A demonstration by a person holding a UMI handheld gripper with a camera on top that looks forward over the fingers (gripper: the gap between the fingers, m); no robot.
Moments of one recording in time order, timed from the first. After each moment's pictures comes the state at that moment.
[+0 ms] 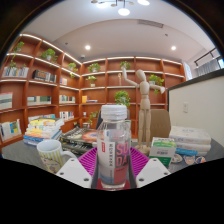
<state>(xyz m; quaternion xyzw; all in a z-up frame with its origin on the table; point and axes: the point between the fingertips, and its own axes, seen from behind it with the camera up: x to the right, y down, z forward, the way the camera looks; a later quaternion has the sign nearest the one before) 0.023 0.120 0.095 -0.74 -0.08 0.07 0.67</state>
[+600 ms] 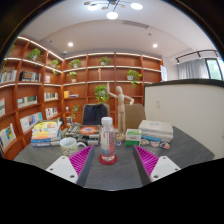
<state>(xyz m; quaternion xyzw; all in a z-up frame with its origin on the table) 0.060 -0.064 0.161 -0.78 0.02 0.00 0.63</state>
